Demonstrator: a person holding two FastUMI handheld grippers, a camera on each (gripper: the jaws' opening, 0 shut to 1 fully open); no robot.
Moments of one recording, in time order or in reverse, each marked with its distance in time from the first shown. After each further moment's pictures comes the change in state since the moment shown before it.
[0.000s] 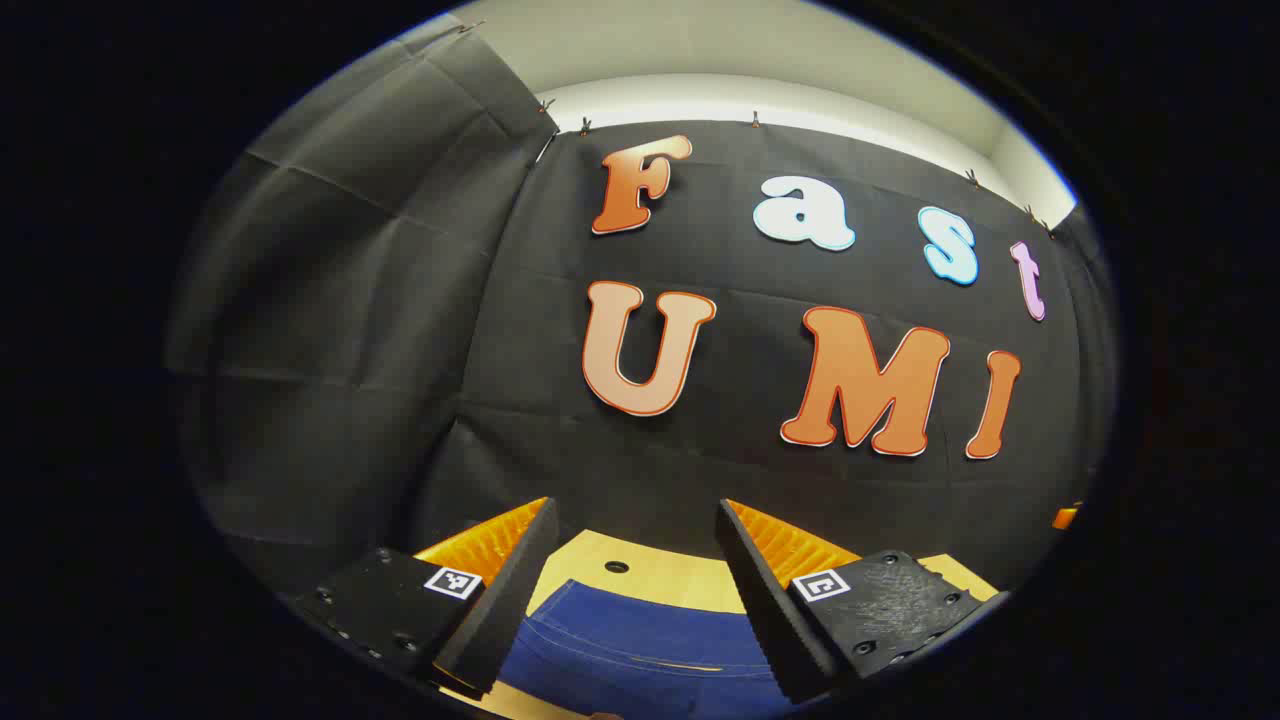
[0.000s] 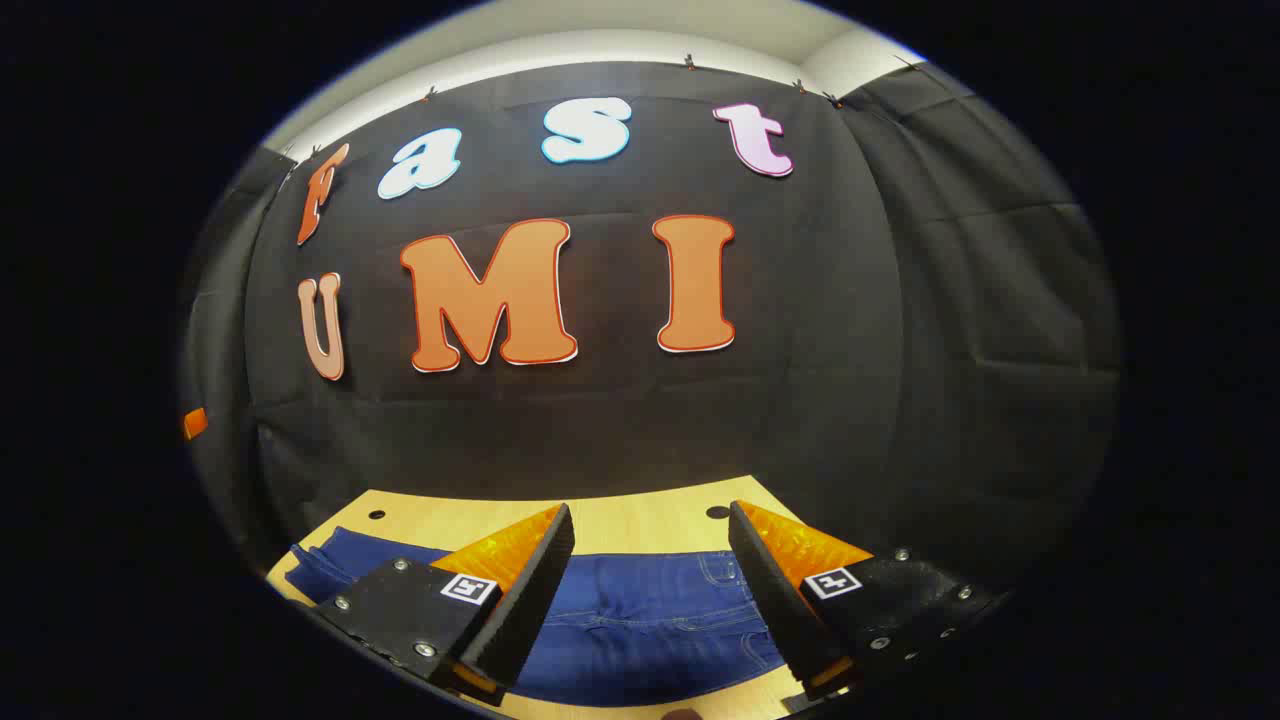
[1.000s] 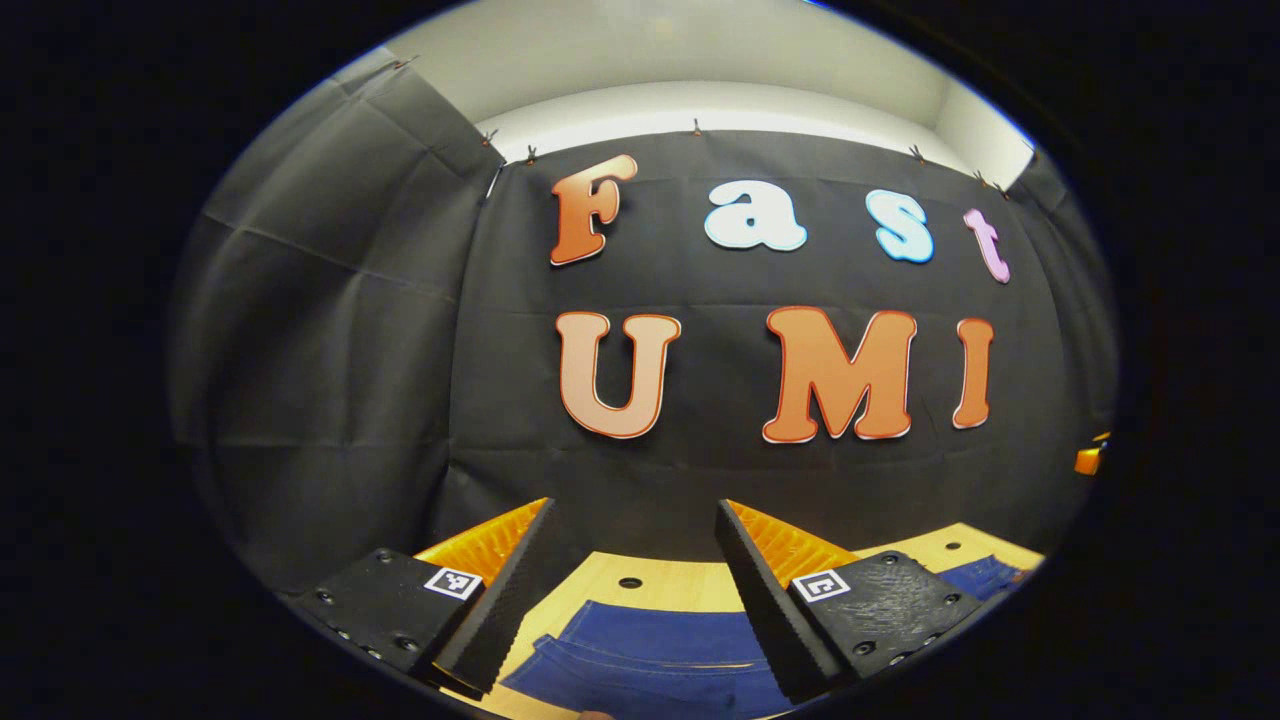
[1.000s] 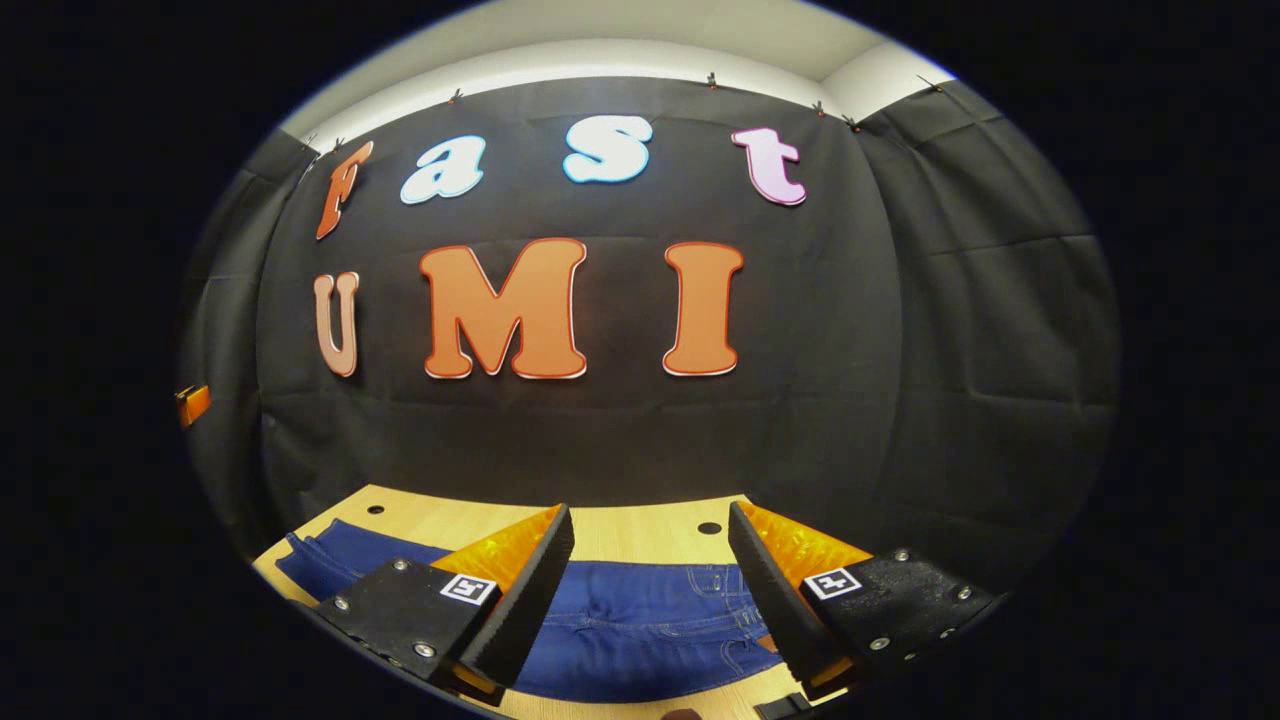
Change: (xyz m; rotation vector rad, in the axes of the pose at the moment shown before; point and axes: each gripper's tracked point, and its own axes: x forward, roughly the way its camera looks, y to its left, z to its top) left arm -0.010 -0.008 0.021 0.186 -0.042 -0.068; right arm -0.025 0.003 0.012 -0.045 -0.021 0.027
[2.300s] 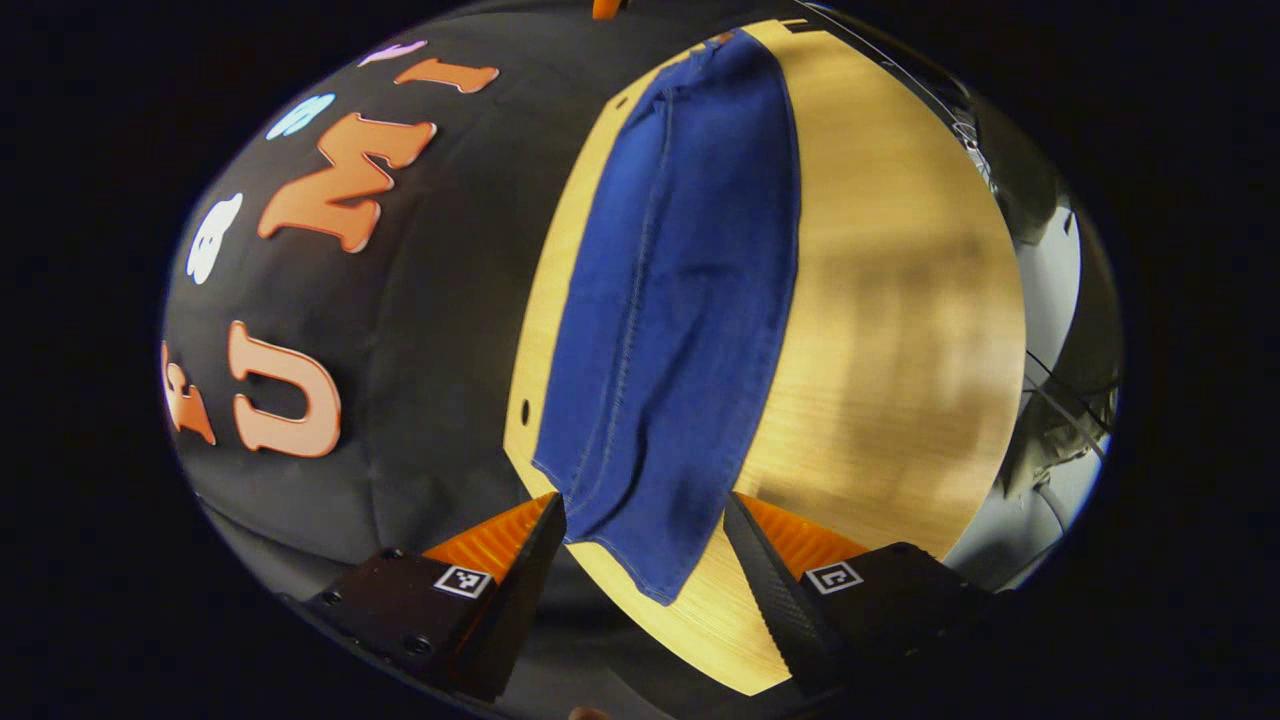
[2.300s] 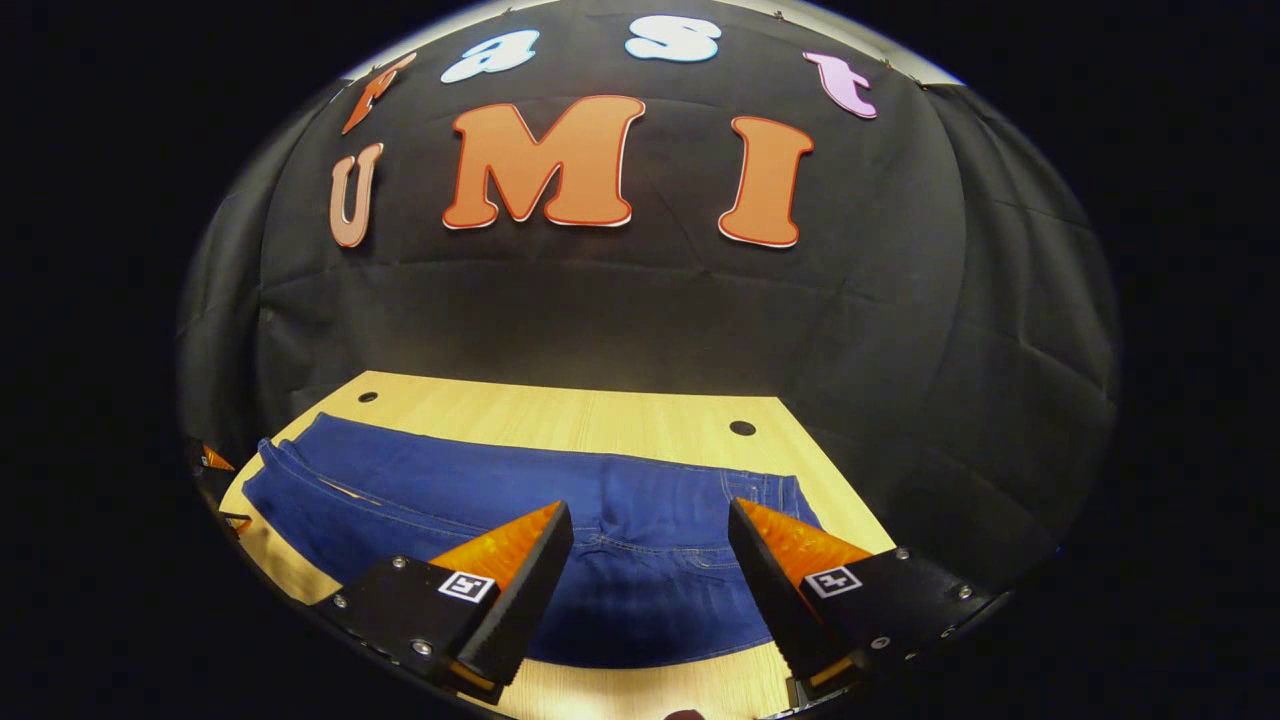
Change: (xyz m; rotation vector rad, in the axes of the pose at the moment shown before) left arm -0.050 0.025 -0.370 1.339 0.523 -0.720; right arm 0.047 0.038 -0.138 -0.111 0.303 0.032
